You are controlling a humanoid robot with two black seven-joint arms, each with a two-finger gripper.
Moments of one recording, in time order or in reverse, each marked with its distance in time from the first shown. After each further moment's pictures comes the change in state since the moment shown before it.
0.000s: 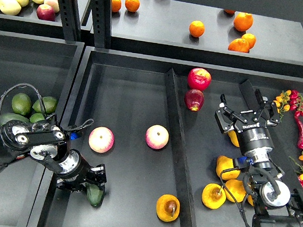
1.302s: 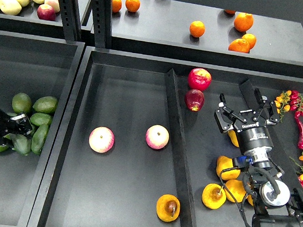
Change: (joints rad) left arm -0.013 0.506 -0.088 -0.088 -0.044 0.000 0.000; right arm 0.002 0.000 -0.002 0.009 0.000 0.000 -0.002
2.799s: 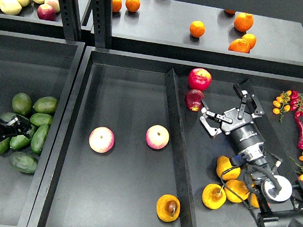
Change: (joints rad) left arm 0.031 -0.107 -0.025 0.164 0.012 0.000 0.000; right arm 0.104 -0.233 -0.300 0.011 -0.024 0.033 -0.156
